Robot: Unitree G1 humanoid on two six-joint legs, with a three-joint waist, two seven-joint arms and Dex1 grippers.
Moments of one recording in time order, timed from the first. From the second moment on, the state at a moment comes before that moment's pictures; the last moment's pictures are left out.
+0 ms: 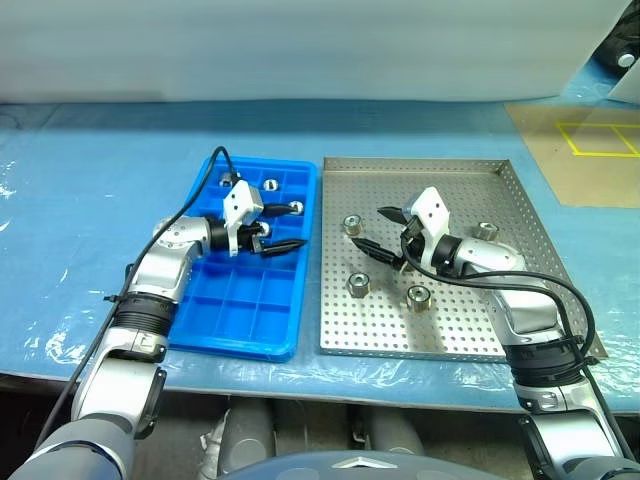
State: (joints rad) left arm -0.63 0.41 -0.08 0.40 -0.25 0.05 -1.15; right arm -0.38 -0.48 0.05 -0.14 0.24 0.50 0.77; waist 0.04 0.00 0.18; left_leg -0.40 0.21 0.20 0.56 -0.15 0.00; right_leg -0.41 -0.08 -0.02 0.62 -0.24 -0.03
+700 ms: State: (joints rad) left arm -1.06 0.22 -0.12 1.03 -0.08 -0.27 -1.07; right arm -0.33 -0.54 -0.02 -0.19 0.25 0.52 0.72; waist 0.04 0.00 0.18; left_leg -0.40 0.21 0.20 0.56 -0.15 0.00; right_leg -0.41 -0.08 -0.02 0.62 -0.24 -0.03
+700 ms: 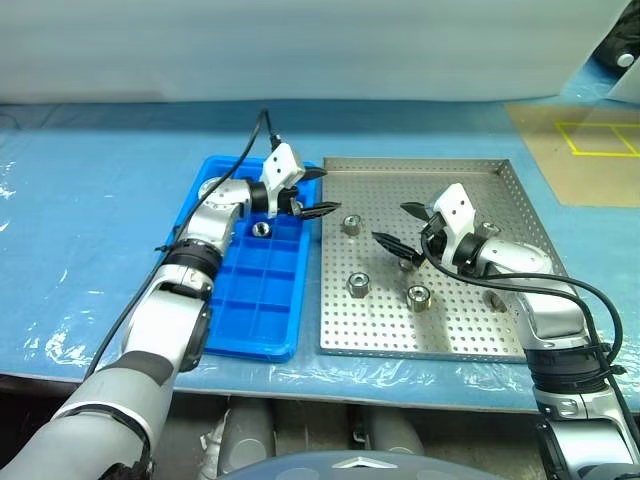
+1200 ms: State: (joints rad) left arm -1.25 0.14 -0.26 1.33 0.22 -0.34 -0.99; right arm -0.23 -0.54 -0.03 -0.30 0.28 0.56 0.63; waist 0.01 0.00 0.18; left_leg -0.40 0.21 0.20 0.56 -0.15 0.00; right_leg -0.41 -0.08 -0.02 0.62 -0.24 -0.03
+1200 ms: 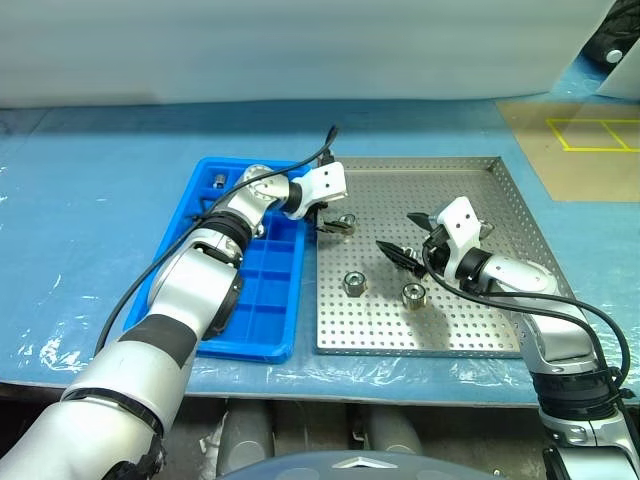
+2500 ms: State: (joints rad) left arm -1.22 0.07 -0.27 1.35 0.35 -0.20 -0.82; right arm -0.17 -0.54 -0.07 -0.36 0.27 0.55 0.51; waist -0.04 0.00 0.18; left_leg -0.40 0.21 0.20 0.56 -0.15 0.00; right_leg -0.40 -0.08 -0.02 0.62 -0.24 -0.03
